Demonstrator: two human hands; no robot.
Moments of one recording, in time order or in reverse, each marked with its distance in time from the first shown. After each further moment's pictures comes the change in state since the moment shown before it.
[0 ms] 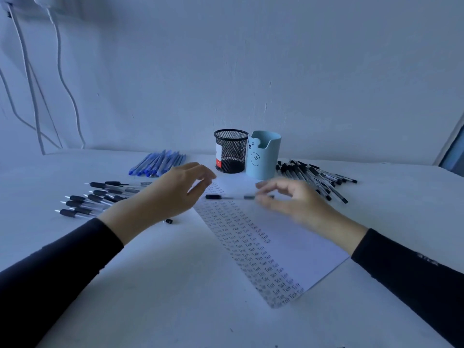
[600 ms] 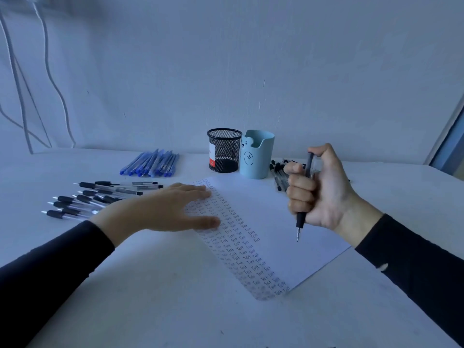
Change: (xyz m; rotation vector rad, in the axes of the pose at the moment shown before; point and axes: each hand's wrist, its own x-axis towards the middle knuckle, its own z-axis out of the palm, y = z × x) left_hand -0.008 0.008 -0.003 0.104 -0.624 -0.286; right_hand -0.004 -0.033 -0.035 1.167 -0.068 0.480
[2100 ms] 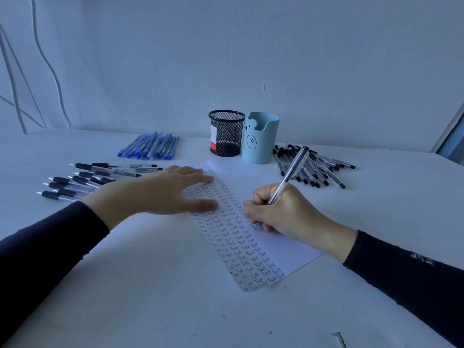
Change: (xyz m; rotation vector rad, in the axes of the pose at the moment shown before) left_hand -0.006 0.006 -0.005 0.001 -0.031 -0.024; right_hand -0.001 0.068 0.012 -1.094 0.038 -0.323
